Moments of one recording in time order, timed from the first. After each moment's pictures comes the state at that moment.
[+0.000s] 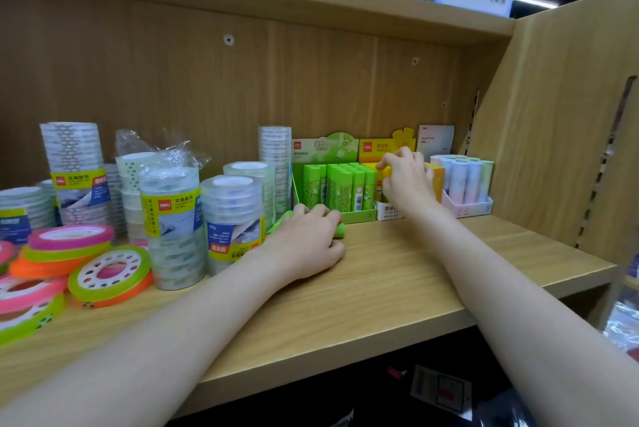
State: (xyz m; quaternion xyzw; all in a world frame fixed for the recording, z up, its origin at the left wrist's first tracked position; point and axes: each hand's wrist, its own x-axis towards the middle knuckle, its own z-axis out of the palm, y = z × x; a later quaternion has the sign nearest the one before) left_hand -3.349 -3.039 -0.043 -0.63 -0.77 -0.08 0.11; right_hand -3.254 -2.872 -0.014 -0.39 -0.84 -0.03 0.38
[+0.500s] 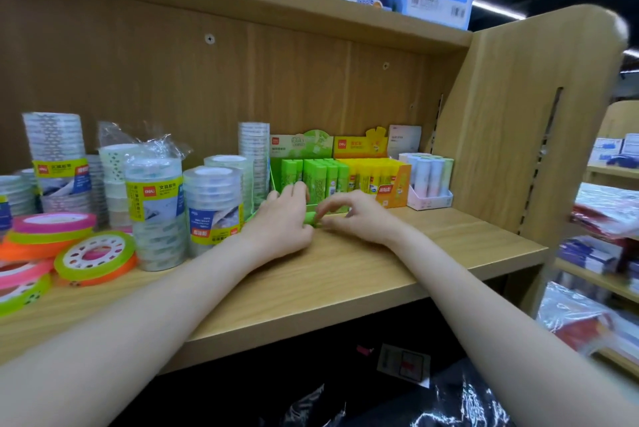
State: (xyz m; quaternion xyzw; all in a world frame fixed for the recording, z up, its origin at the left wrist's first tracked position) left_hand -3.343 -3.045 -0.040 -0.61 -0.76 -0.21 0.10; right_hand -3.227 -2.921 -0.042 -0.15 -0.94 0.18 0.23
